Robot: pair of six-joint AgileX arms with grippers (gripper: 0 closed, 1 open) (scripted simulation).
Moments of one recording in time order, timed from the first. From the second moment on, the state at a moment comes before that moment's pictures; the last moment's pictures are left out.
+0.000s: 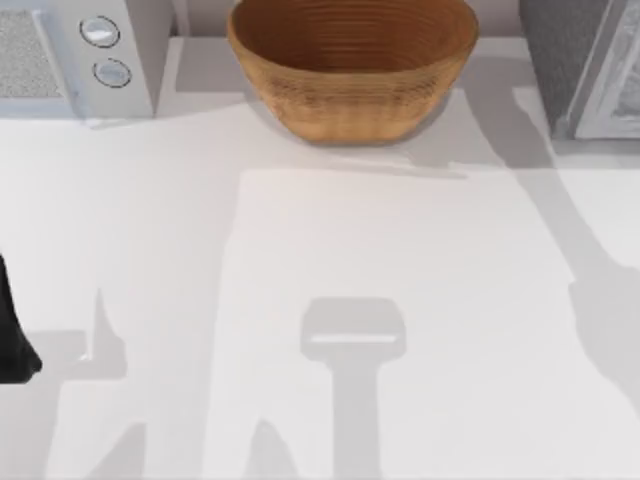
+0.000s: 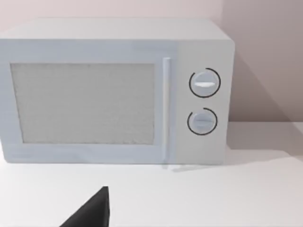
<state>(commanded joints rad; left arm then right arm) 0.00 0.00 0.00 0.00 0.00 0.00 0.30 1.95 2.40 -0.45 0.33 0.01</state>
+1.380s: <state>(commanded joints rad) 0.00 0.00 0.00 0.00 0.00 0.00 0.42 1.72 2.29 -0.58 0.45 0.01</state>
